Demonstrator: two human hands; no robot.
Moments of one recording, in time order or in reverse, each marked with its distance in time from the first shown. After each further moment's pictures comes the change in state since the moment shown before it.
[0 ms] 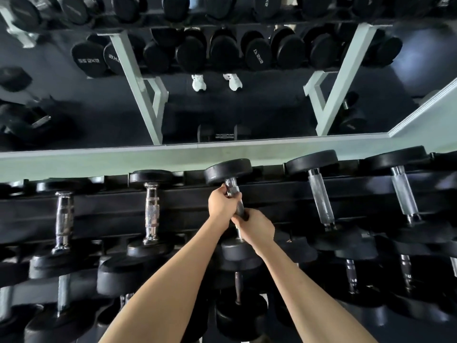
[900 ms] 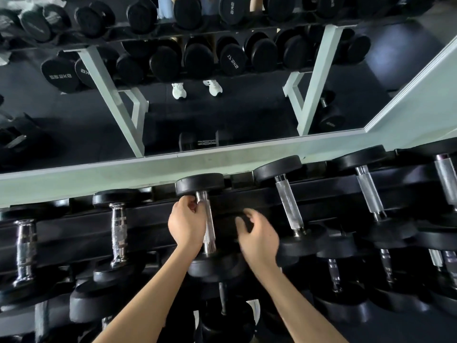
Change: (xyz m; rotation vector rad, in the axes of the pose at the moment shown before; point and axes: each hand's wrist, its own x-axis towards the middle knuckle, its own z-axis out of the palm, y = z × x) left_hand -0.033 0.020 0.005 0.344 0.334 0.139; right_hand -0.024 0.035 -0.053 0.194 0.458 -0.107
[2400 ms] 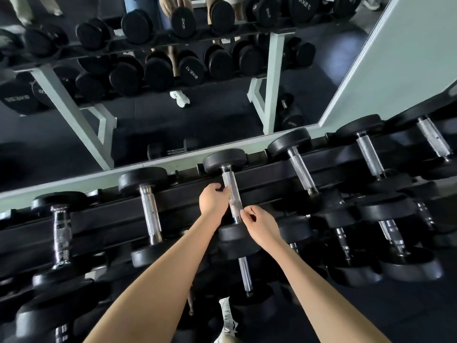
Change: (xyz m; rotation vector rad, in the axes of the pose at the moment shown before) left_hand -0.091 0.104 0.114 -0.177 -0.391 -0.002; right_hand 0.034 0.133 -0.096 -0.052 -0.288 0.098
